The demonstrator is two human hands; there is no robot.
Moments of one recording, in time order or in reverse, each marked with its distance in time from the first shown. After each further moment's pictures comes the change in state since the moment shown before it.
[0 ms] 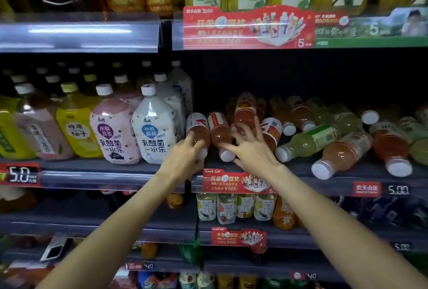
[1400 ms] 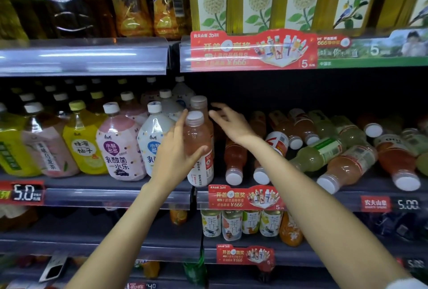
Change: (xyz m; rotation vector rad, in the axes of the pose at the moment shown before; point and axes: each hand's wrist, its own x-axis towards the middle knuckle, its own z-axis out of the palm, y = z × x) left_hand 0.008 -0.014 -0.035 -0.414 0.424 -0.154; right_hand 0.093 0.006 -0.057 1.210 0.099 0.398
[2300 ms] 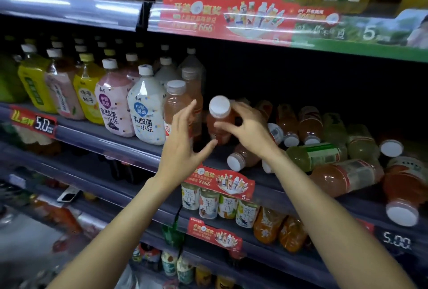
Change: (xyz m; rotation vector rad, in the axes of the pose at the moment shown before) left_hand -0.045 0.080 0.061 -0.068 0.187 -0.028; right_hand -0.044 0.062 -0.057 -0.037 -0.044 -0.413
